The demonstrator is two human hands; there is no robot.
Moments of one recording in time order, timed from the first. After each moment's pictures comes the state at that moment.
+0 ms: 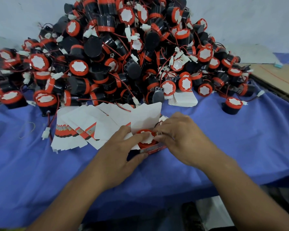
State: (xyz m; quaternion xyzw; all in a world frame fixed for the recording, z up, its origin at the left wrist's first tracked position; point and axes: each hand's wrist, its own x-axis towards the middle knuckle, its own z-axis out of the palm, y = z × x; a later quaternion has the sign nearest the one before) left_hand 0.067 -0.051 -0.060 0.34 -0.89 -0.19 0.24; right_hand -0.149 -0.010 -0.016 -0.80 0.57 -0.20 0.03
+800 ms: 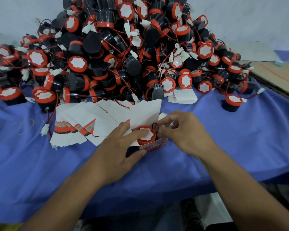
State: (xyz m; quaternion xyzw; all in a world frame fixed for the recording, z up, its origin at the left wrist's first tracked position) left_hand 0.068 -0.054 -0.065 0.34 -0.89 -0.19 0.25; right_hand -0.149 -0.014 -0.021 -0.58 0.68 -0.37 0.24
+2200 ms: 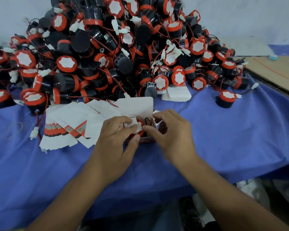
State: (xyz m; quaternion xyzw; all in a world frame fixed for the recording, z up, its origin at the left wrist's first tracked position) left_hand 0.044 -0.047 -0.059 0.39 -0.85 -0.13 0.34; right_hand -0.134 -0.017 -0.058 -0.63 0.63 -0.47 0.01
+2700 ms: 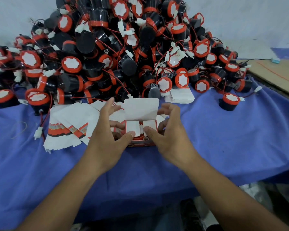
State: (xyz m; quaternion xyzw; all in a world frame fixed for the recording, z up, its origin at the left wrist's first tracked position) left_hand 0.055 -0.070 -0.059 0.42 -0.72 -0.37 0.41; right_hand -0.129 -0.021 -0.057 -0.58 0.60 -0.50 0.23
